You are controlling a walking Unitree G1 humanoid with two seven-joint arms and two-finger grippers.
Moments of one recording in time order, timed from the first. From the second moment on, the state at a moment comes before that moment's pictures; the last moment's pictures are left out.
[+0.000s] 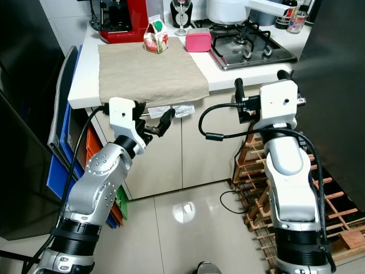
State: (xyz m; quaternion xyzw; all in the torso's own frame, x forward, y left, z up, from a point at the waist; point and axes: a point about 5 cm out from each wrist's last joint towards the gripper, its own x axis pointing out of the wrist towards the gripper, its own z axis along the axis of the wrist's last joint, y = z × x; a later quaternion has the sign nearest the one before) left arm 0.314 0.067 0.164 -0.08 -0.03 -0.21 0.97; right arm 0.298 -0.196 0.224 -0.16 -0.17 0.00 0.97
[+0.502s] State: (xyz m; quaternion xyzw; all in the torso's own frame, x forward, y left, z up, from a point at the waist) left arm 0.319 0.062 0.155 -0.09 -0.02 -0.21 0.97; right arm 0.291 -0.214 0.213 -0.17 -0.14 -0.03 0.97
